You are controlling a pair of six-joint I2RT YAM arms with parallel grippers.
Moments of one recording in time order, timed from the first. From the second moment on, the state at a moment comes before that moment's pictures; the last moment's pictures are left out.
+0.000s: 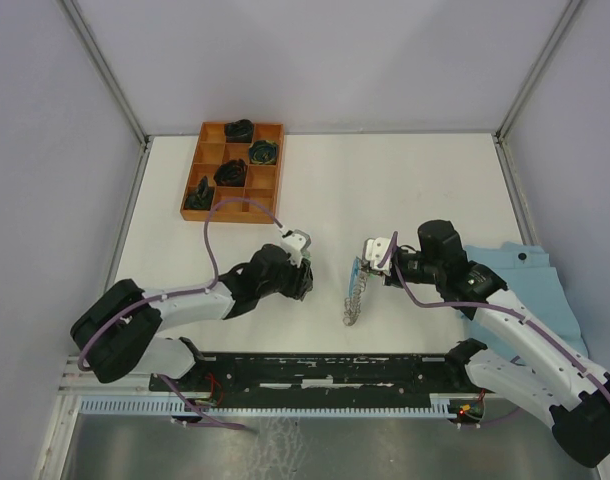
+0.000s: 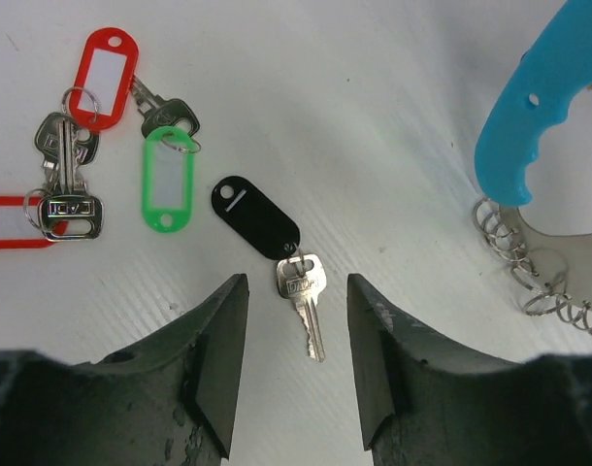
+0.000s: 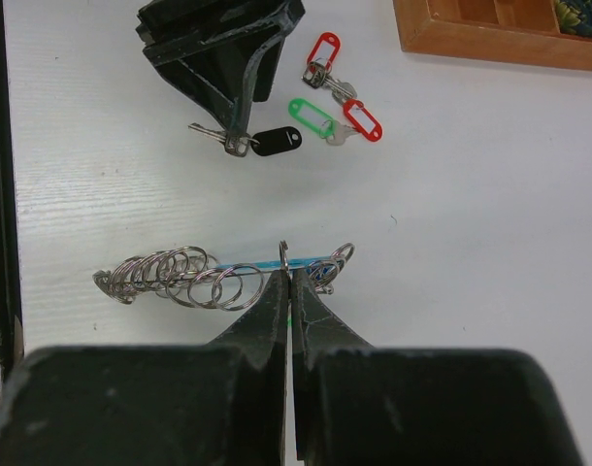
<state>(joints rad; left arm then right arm) -0.82 1.36 0.47 0.28 -0.03 -0.25 0.56 0.88 0.68 -0.36 -0.59 -0.70</state>
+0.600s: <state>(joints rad) -0.84 1.54 0.90 -0.32 -0.11 -0.37 0.56 0.88 0.69 -0.36 -0.59 -0.70</state>
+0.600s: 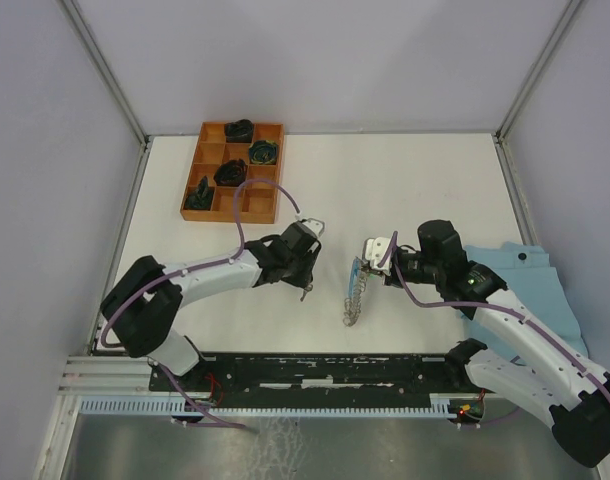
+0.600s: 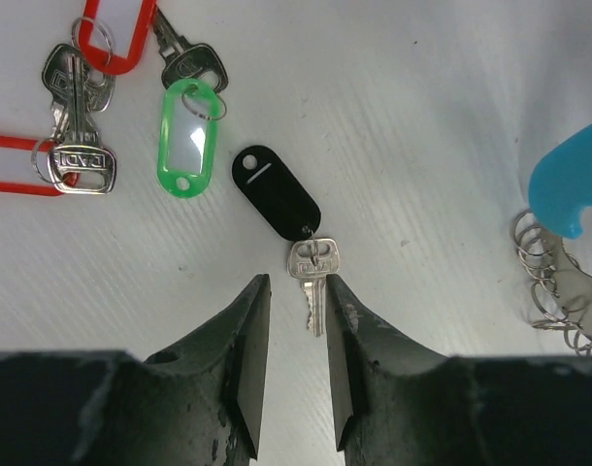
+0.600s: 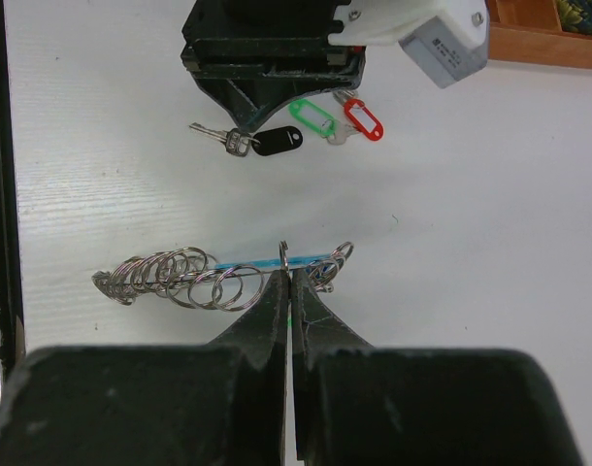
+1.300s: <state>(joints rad) -0.88 1.68 1.02 -0.42 -0.16 -0.39 0.56 0.88 0.69 -0.37 -0.59 -0.70</state>
